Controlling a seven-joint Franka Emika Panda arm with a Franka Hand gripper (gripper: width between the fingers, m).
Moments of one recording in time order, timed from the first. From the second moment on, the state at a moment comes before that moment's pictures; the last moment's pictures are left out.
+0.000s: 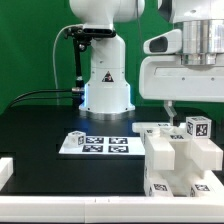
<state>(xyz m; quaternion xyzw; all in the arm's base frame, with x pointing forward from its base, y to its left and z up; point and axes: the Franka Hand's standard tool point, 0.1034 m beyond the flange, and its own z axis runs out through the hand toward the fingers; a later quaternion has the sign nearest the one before) 0.553 0.126 0.114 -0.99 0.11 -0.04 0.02</state>
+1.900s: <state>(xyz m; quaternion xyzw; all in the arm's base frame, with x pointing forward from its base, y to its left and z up) 0.551 0.126 0.113 -0.99 0.13 -0.03 0.01</state>
